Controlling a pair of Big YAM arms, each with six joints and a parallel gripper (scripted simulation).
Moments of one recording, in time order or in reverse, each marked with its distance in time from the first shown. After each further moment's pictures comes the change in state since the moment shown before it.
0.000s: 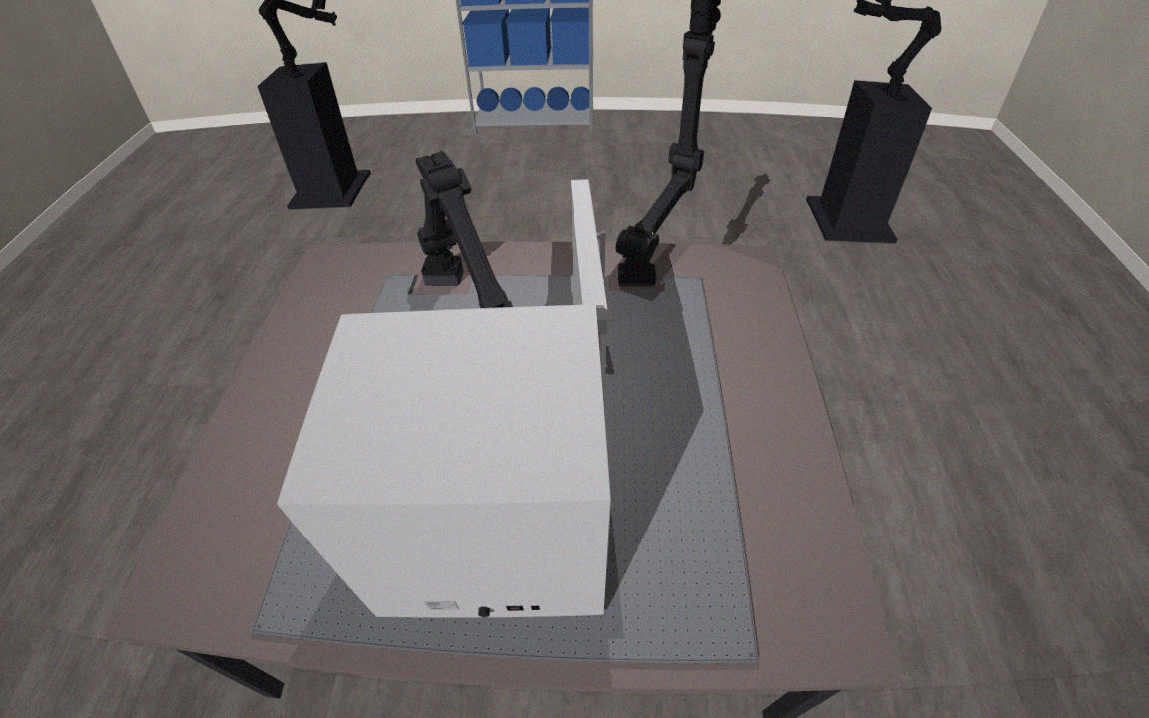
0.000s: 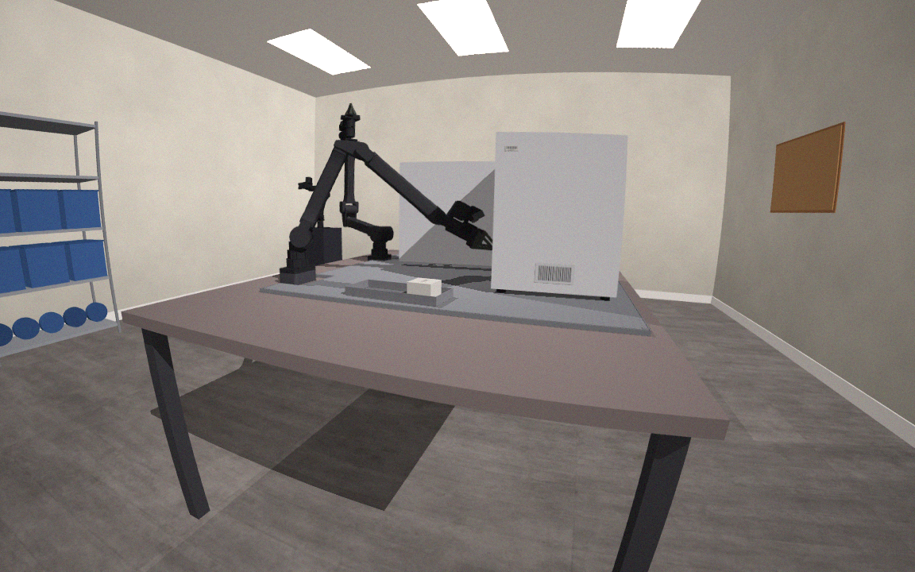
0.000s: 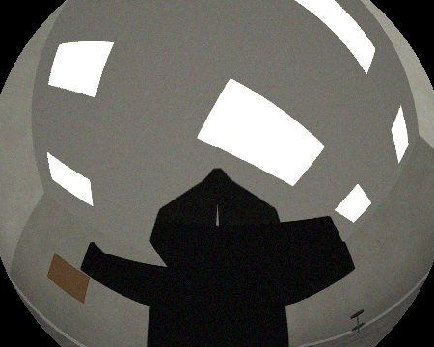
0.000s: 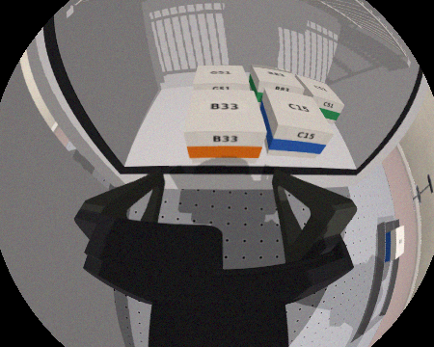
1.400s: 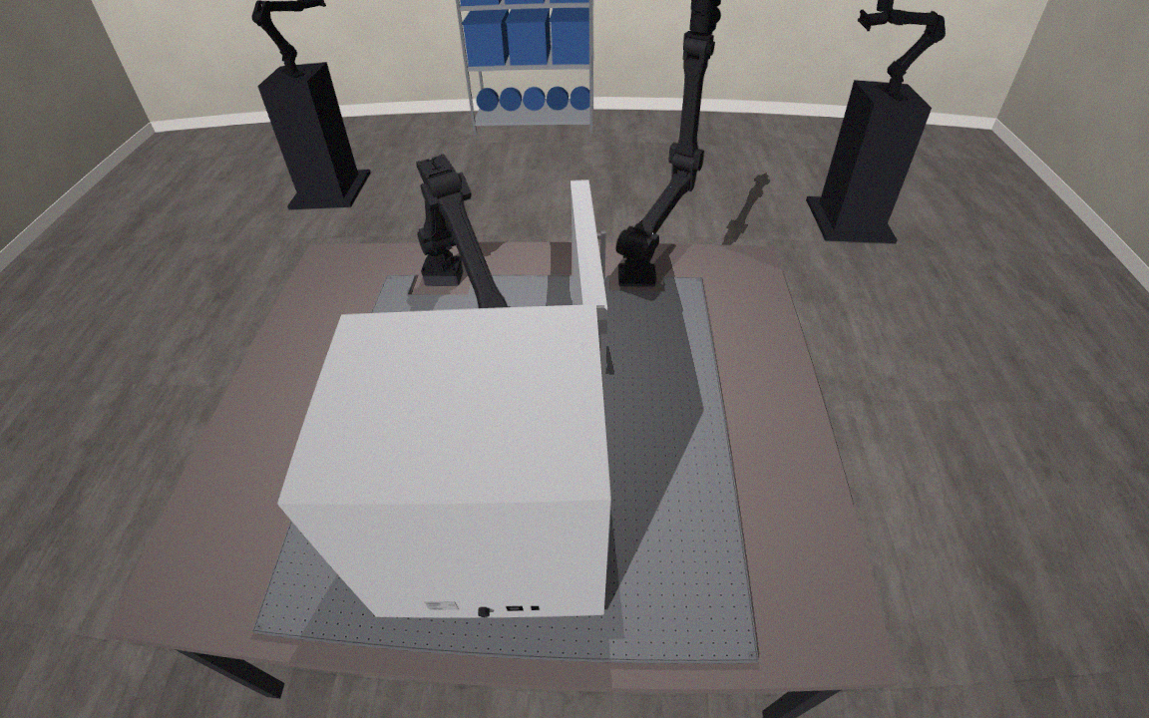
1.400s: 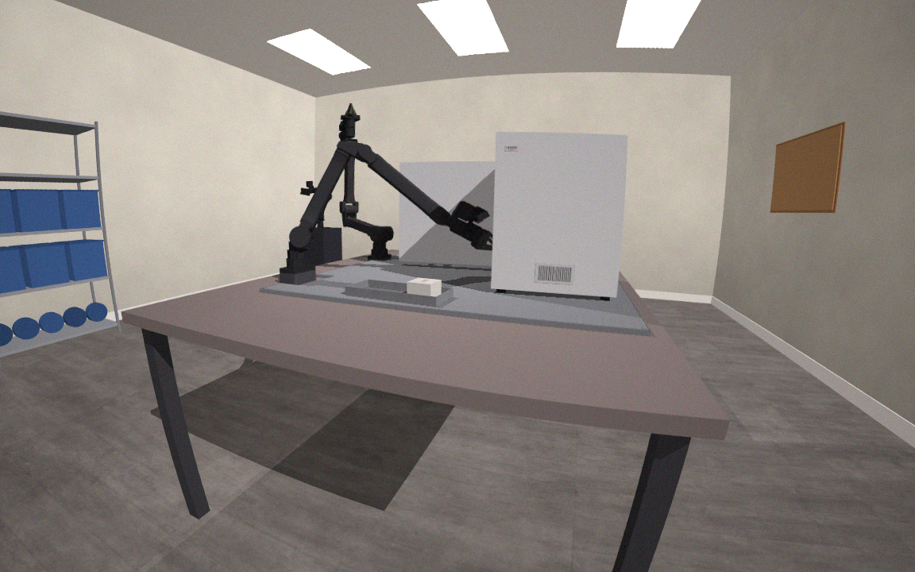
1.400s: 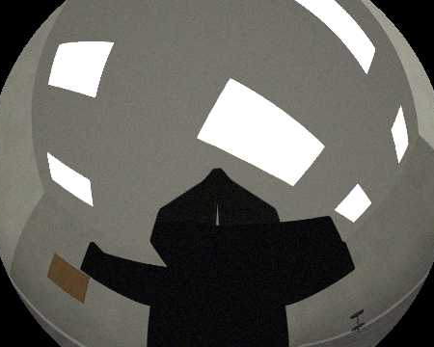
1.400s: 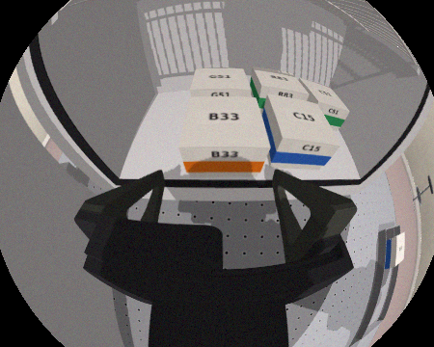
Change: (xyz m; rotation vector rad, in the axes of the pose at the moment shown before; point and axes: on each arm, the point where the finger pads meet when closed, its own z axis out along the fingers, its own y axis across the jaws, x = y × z) left arm 0.000 0.000 0.000 0.000 0.000 0.000; right arm -0.007 -0.001 0.017 0.000 0.000 0.000
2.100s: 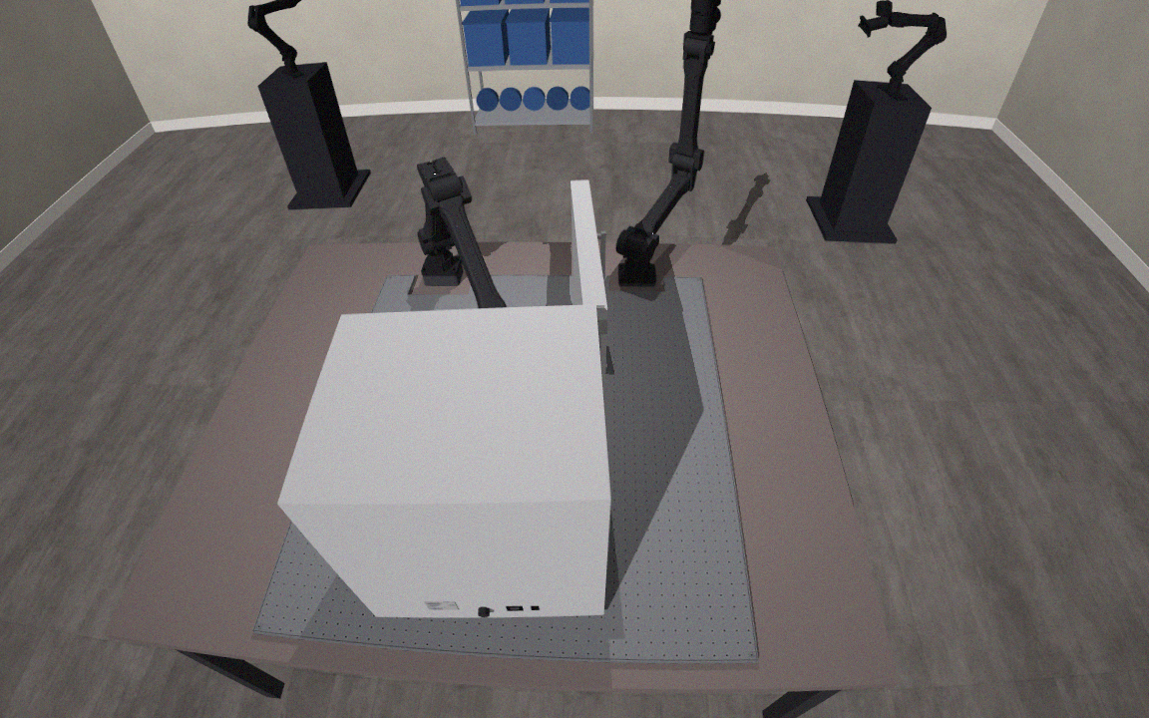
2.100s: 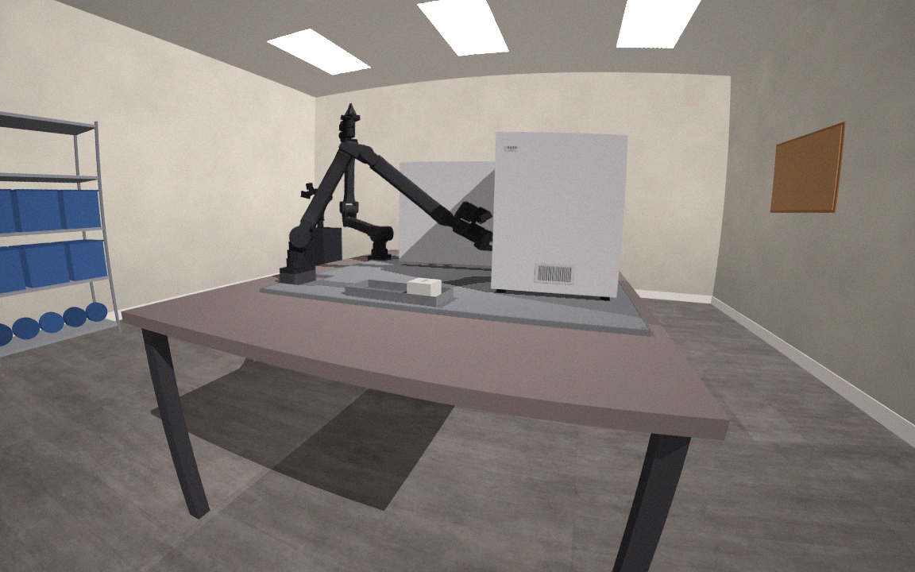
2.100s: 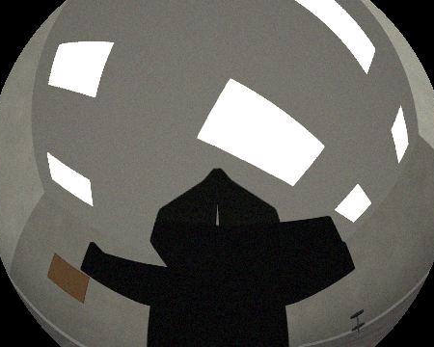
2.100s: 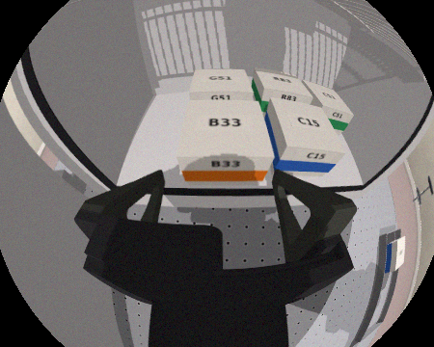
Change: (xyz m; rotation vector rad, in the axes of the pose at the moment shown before) left arm 0.000 0.000 0.000 0.000 0.000 0.000; right arm -0.003 0.000 0.011 0.000 0.003 -0.001
